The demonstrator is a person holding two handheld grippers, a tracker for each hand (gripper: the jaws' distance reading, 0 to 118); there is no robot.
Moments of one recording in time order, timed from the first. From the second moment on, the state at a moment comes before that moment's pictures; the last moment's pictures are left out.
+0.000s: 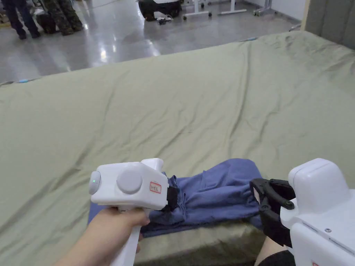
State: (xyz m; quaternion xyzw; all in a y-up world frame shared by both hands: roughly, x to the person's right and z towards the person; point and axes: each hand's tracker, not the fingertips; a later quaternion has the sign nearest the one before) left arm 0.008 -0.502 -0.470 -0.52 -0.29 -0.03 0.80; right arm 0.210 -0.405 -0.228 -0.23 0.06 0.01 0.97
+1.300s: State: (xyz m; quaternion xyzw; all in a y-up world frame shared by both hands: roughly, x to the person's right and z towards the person) left arm -0.264 -0.496 -0.479 -0.50 -0.25 0.22 0.80; right arm 0.185 -0.411 -0.252 -0.24 0.08 0.01 0.97
